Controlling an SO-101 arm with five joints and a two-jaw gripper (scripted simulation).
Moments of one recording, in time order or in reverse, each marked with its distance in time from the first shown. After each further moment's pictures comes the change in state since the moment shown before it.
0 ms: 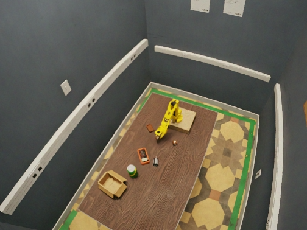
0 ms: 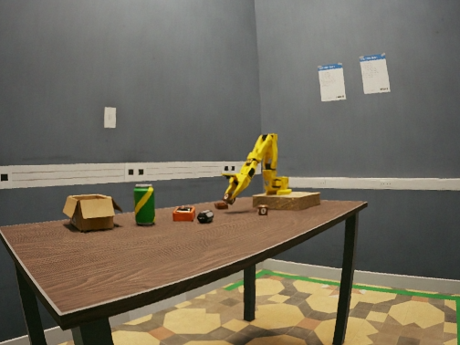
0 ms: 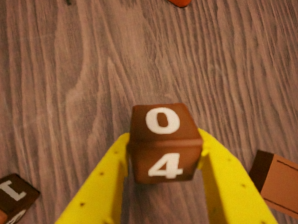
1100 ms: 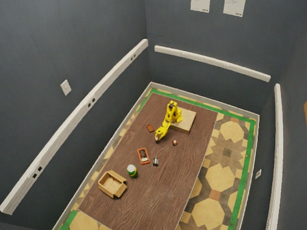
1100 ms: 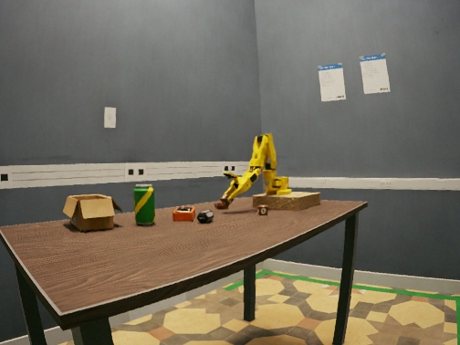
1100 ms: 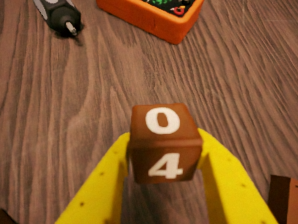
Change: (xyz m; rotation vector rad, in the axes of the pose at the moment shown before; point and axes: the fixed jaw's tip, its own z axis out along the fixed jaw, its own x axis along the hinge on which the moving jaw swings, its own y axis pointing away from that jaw) arm -0.007 0.000 0.007 0.007 -0.239 0.025
